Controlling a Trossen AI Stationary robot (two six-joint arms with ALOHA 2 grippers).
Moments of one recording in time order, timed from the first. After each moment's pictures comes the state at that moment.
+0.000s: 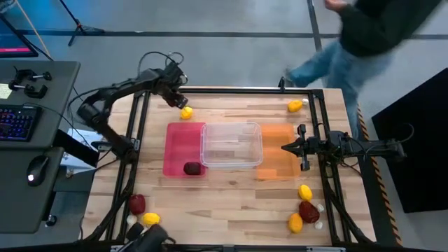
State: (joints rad) left arm 0.89 1.54 1.12 -0.82 -0.10 -0.03; right arm 0.03 0.01 0.01 0.01 0.01 -0.11
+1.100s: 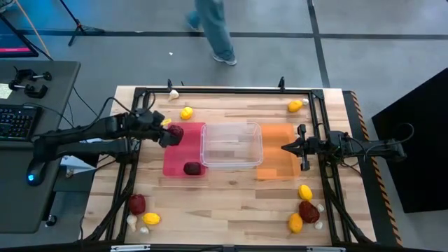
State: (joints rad) left arm 0.28 0.64 0.53 -0.54 0.08 -0.73; right arm 0.03 0.01 0.01 0.01 0.01 -0.11
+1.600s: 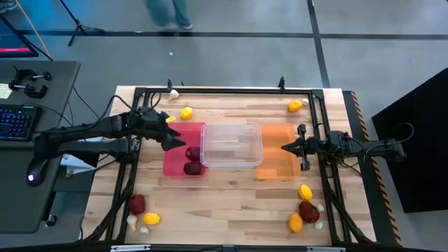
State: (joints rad) left arm 0.28 0.70 0.56 -0.46 0.21 -0.63; right arm 0.03 0.01 0.01 0.01 0.01 -0.11
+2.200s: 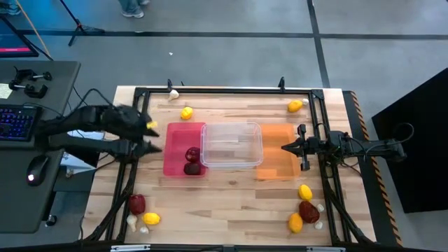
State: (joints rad) left arm 0.03 0.70 0.94 -1.13 0.11 -0.48; right arm 0.03 0.01 0.01 0.01 0.01 -0.11
